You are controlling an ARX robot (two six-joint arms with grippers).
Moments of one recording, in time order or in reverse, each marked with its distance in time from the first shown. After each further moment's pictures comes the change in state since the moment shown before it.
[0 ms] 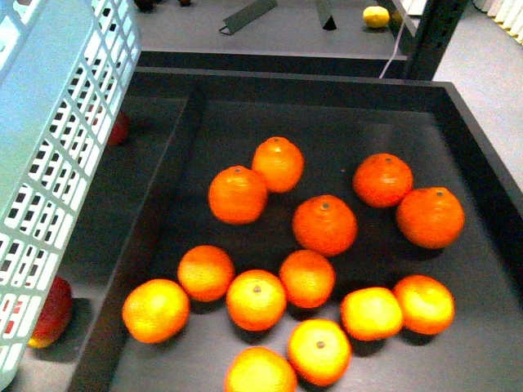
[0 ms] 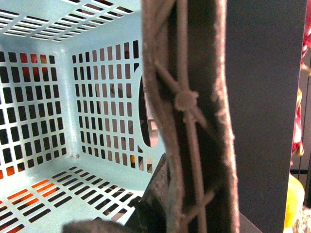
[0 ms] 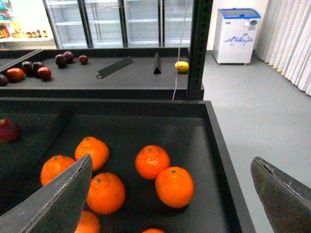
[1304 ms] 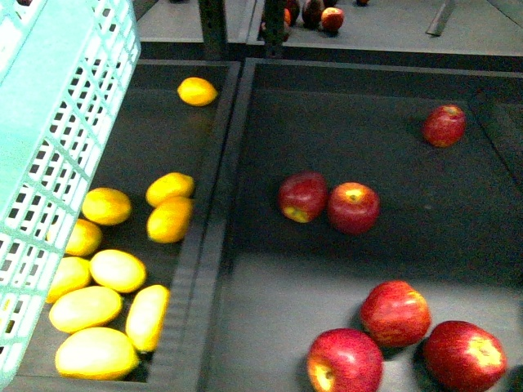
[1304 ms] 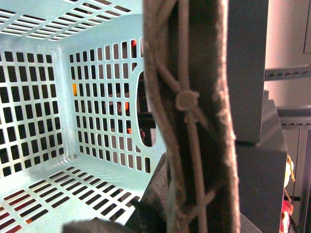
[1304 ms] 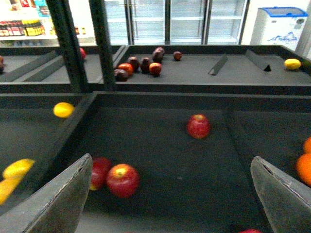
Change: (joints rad) left arm 0.000 0.000 0.000 0.000 0.000 0.000; right arm 0.000 0.000 0.000 0.000 0.000 0.000
